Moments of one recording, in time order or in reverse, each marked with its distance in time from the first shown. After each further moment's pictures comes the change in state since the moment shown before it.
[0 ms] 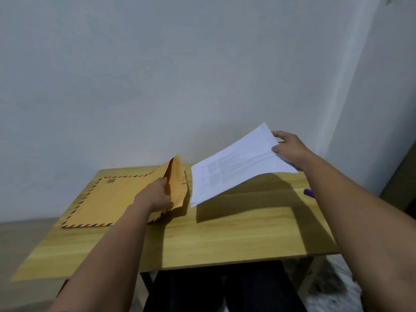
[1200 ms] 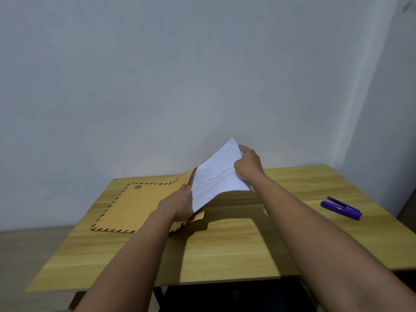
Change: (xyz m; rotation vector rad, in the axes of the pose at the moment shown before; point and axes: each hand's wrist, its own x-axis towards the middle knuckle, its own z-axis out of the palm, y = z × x) left_hand 0.016 0.022 0.009 0.207 -0.011 0.149; right_hand -0.001 -0.043 0.147 -0.081 0.089 -0.085
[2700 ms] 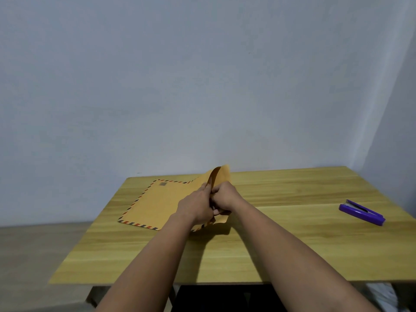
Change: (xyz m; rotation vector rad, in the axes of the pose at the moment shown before) left_hand -0.010 0.018 0.003 -0.063 0.082 0.043; right_hand -0.037 0.016 0.104 -0.021 -0.471 0.218
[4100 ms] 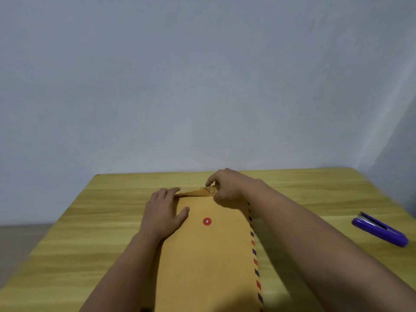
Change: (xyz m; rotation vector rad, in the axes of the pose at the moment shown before) left_hand 0.066 -0.103 0.061 -0.090 0.294 -0.055; right_hand 0.099 -0.004 -0.059 -0.835 -0.116 -0.355
